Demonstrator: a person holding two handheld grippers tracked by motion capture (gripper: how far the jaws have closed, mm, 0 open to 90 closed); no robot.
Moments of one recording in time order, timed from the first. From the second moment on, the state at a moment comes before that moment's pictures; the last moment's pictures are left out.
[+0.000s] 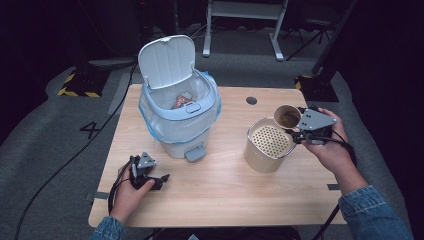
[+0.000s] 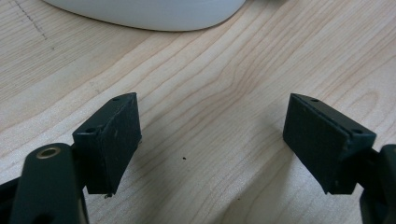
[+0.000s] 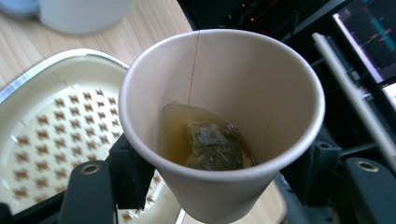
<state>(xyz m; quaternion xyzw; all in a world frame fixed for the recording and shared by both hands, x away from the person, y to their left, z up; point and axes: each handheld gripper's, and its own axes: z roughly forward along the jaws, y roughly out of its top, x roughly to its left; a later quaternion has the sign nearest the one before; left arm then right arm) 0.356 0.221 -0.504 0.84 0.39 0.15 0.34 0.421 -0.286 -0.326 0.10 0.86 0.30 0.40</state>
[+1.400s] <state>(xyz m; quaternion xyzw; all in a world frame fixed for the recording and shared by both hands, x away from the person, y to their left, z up) 0.356 0.221 -0.504 0.84 0.38 0.15 0.34 0.402 -0.253 -0.367 -0.23 0.73 -0.14 0.62</state>
